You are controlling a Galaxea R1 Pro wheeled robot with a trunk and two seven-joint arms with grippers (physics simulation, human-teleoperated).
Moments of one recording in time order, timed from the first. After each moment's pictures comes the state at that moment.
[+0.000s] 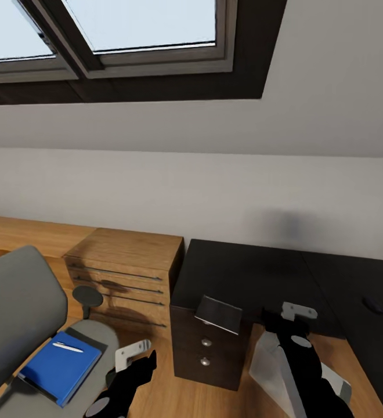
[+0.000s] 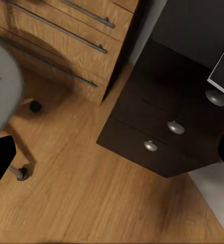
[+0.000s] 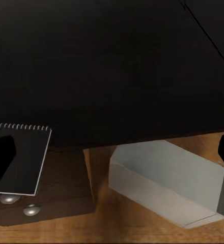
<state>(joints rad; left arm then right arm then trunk) 0.05 -0.09 -0.26 -1.58 0.40 0.45 0.49 -0.22 0.09 -0.04 -1.49 -0.06 0.57 -0.36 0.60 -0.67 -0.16</state>
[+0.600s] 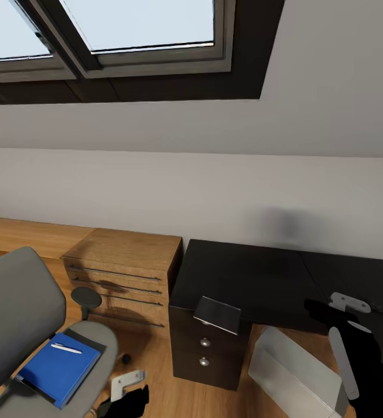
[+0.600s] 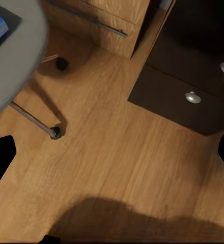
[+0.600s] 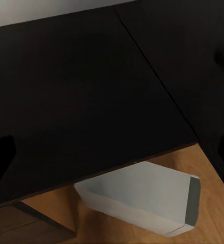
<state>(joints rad) 0.04 -0.05 -0.26 -1.35 0.41 0.41 0.49 -0.32 -0.09 -0.29 -1.45 -0.17 0.64 -0.24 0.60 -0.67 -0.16</state>
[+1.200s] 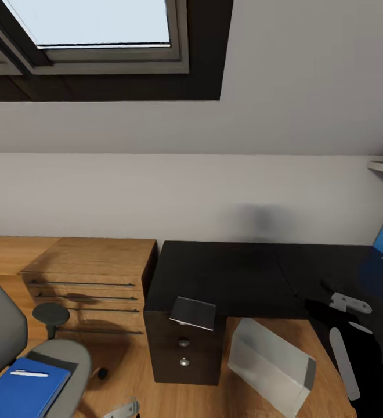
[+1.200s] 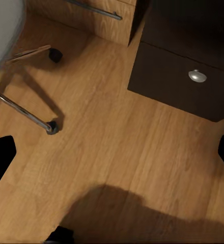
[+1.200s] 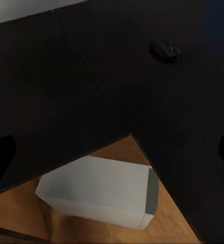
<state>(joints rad) 0.04 -0.05 -0.28 -1.02 0.41 0.07 0.49 -0.32 -0.09 -0.30 -1.44 -0.17 0.63 -0.24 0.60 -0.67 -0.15</state>
